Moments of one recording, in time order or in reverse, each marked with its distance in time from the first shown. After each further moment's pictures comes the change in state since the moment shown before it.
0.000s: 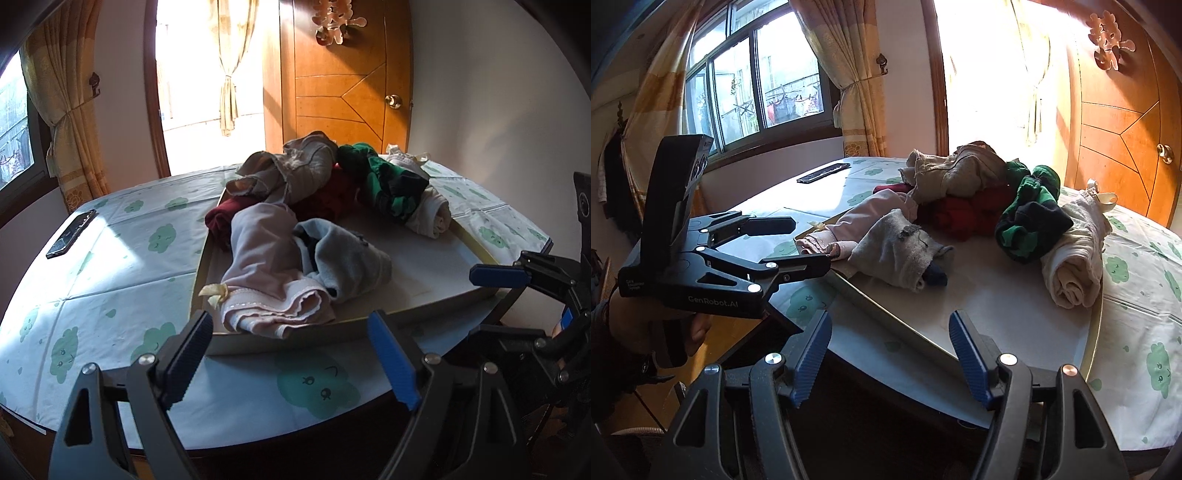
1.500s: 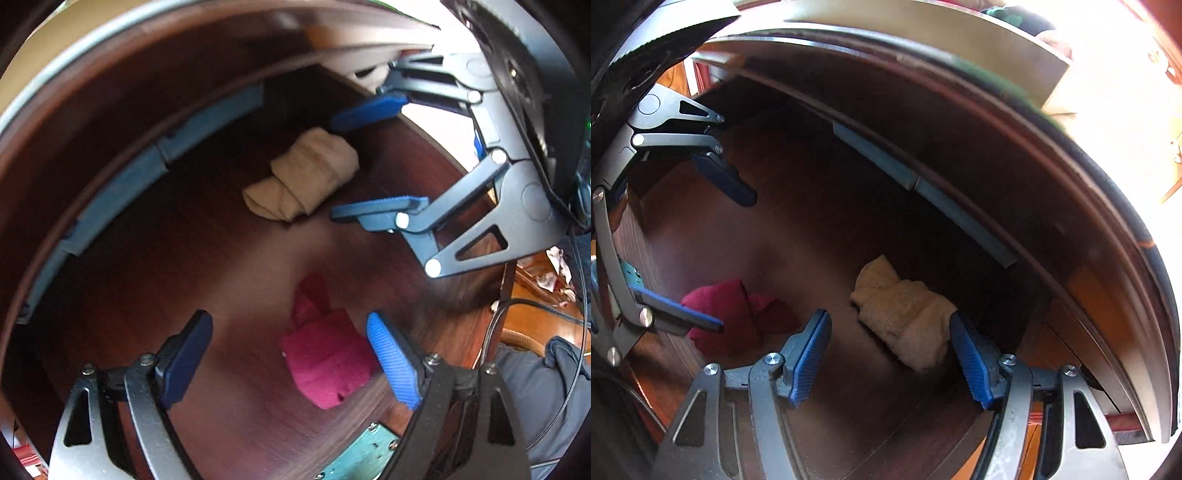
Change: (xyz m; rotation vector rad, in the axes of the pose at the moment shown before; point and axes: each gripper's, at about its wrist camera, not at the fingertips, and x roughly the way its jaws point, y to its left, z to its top) left arm 0.073 -0.176 -0.113 0.387 0.651 -0.407; right arm 0.011 -0.045 -0.148 -0.262 0.509 -0.160
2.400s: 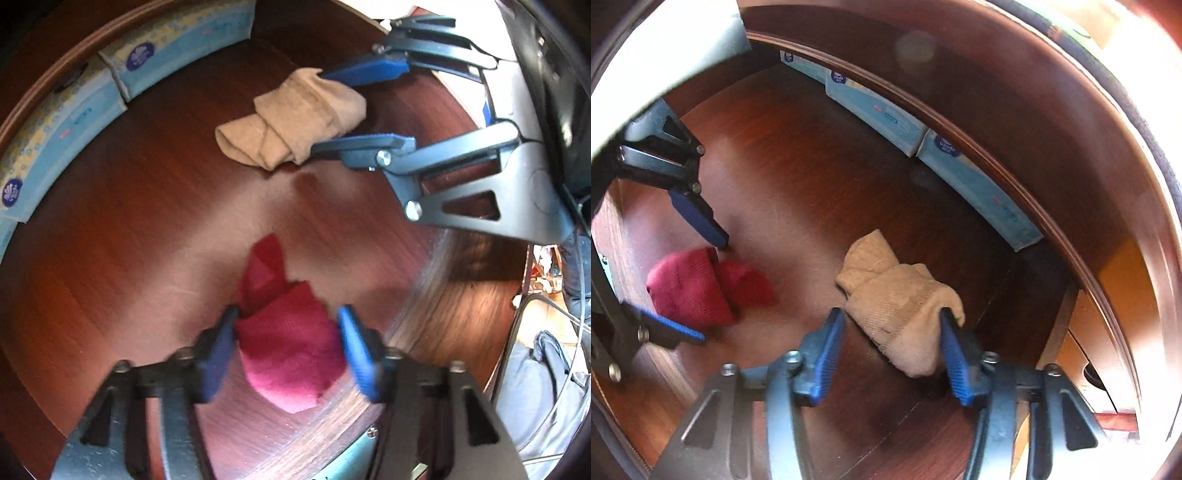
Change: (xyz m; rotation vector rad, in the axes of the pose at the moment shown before) left arm 0.039 0.002 0.015 -0.049 0.174 -0.118; right arm 0.037 0.008 0.010 -0.029 0.104 -0.040
